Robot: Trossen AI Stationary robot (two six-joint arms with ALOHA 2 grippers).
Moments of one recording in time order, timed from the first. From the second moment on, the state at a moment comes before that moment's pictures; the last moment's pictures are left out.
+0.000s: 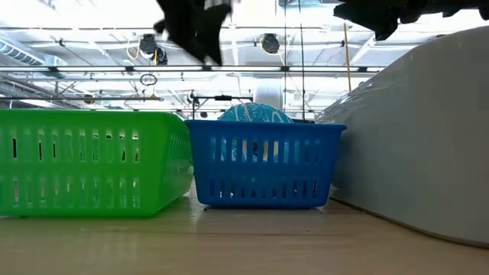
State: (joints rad) left arm -0.16 1.63 1.40 -0.81 -0.80 -0.51; right arm 0.50 1.05 0.44 0.60 0.65 -0.06
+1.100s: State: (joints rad) left arm 0.21 1.83 1.20 -0.57 -0.31 -0.64; right arm 0.46 1.05 0.44 0.54 0.65 -0.06
